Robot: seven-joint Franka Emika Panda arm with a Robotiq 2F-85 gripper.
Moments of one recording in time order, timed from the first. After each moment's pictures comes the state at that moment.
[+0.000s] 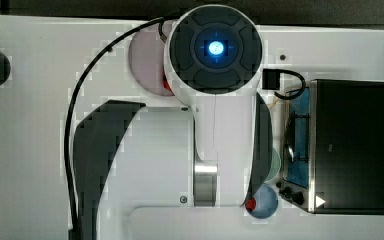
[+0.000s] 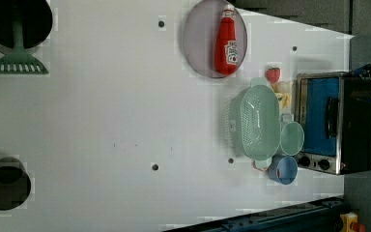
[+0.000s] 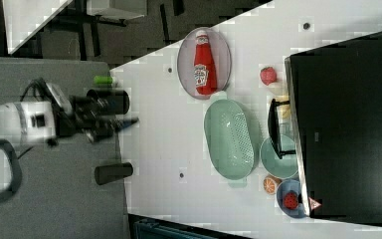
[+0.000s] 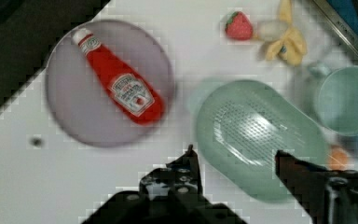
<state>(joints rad) 0.01 -0.04 -0.01 -1.81 -0.03 0.21 0.02</state>
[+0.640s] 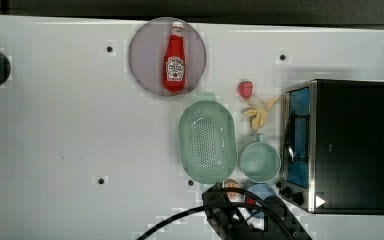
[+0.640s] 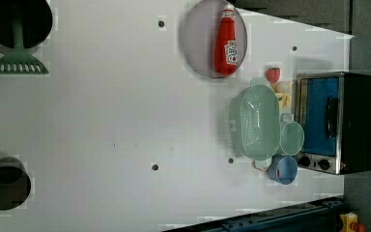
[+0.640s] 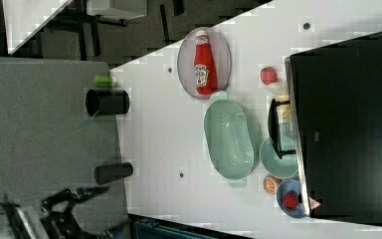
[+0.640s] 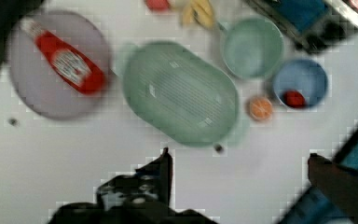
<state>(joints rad) -0.03 -0.69 -0.08 -2.21 -0.04 0.12 0.02</state>
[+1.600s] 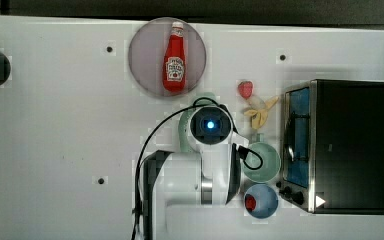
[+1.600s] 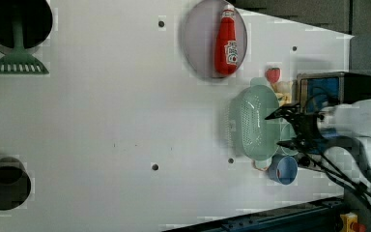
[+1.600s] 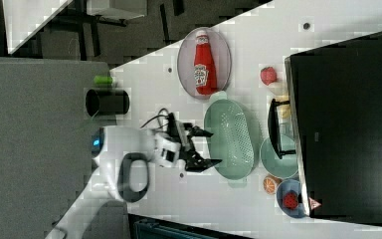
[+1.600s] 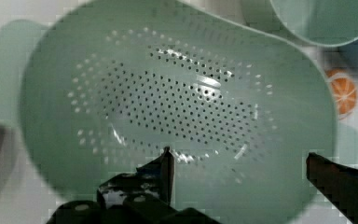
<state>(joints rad) -0.01 0.10 -0.03 -2.39 -0.07 0.76 0.40</state>
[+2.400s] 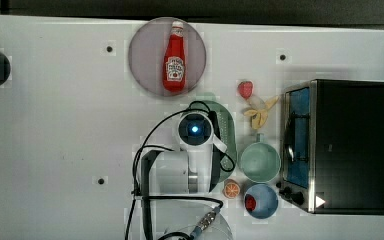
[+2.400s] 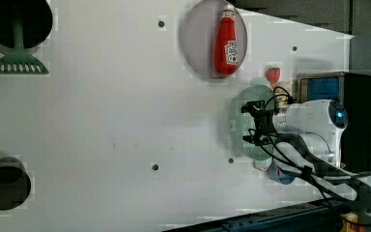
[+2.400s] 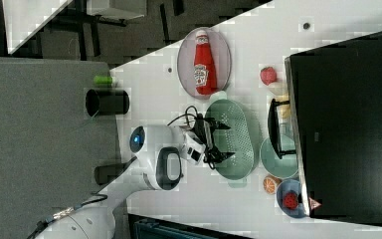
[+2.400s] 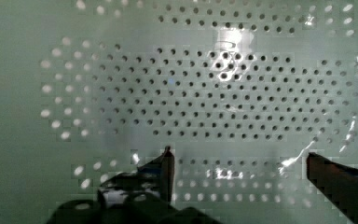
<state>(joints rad) 0.02 0.38 -0.01 -2.40 -0.03 1.11 0.66</state>
